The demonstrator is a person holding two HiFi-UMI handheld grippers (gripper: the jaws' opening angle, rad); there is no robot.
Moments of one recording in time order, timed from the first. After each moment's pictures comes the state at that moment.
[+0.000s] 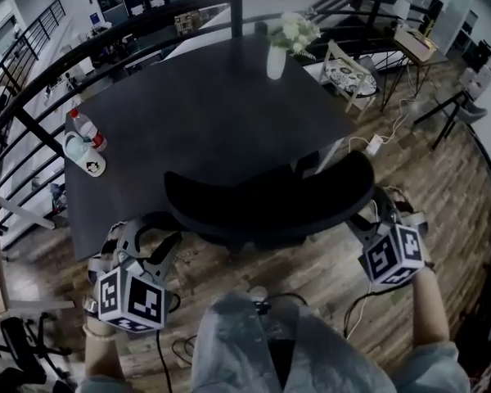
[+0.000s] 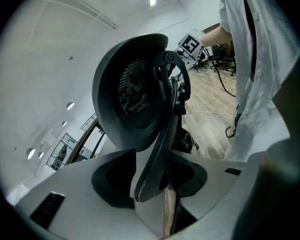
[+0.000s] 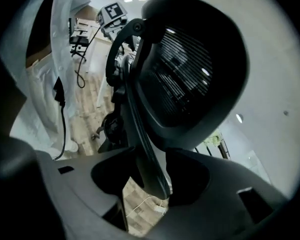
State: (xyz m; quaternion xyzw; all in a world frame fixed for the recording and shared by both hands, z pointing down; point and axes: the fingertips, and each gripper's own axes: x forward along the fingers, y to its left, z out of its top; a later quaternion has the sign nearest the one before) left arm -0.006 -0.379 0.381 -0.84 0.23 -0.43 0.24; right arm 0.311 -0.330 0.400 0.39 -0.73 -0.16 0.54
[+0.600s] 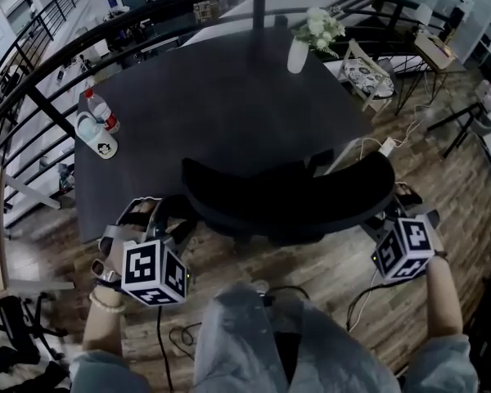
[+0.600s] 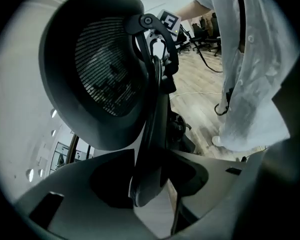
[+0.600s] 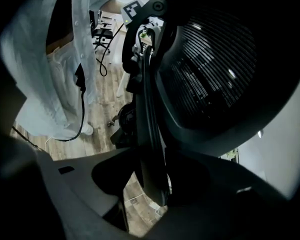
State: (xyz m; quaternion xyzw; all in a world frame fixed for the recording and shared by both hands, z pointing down) left arm -0.002 -0.394 0.428 -0.79 0.16 -0.52 0.29; right arm 0.306 -0.334 0.427 0.27 -0.72 -0.17 0.61
